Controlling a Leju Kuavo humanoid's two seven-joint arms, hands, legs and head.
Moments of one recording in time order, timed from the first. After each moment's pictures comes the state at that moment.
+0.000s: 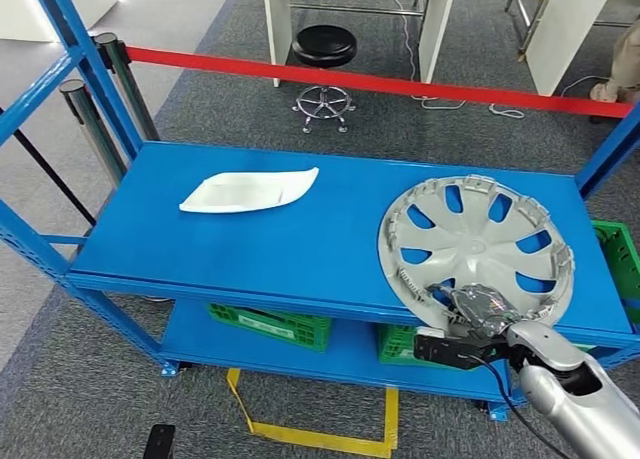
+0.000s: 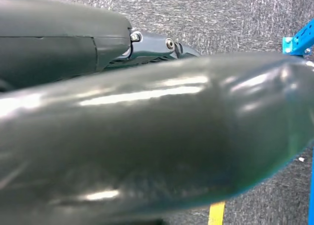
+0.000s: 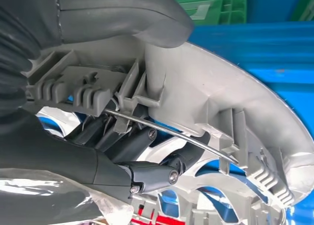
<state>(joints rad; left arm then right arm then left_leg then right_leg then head) -0.10 -0.17 1.10 -0.23 -1.09 0.18 -0.51 -0.27 -0.54 0.50 -1.35 0.81 0.22 0.08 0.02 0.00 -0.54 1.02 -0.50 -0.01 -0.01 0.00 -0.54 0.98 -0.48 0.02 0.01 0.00</state>
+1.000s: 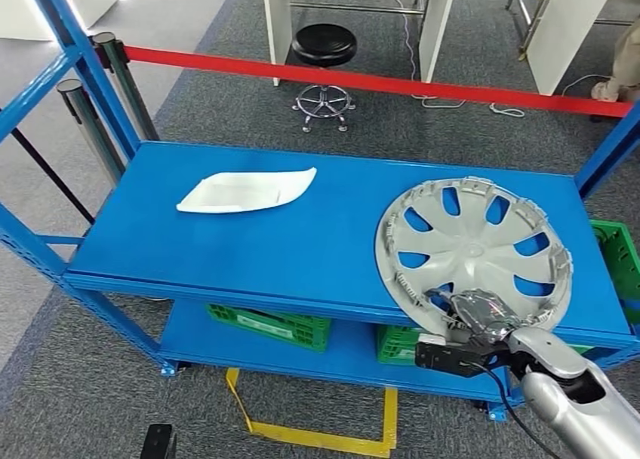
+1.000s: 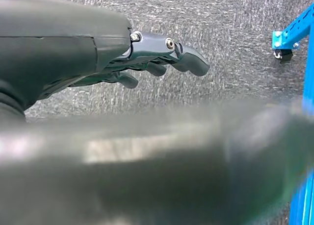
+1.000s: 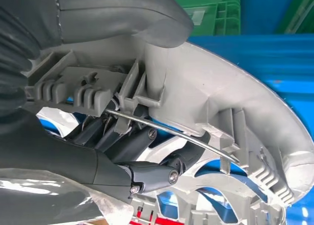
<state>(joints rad) -0.10 -0.17 1.11 -0.23 -1.07 0.12 -0.55 -0.24 -0.55 0.49 -1.38 0.80 0.21 0.06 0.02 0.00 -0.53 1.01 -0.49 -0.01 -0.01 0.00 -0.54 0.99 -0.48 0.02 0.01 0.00</state>
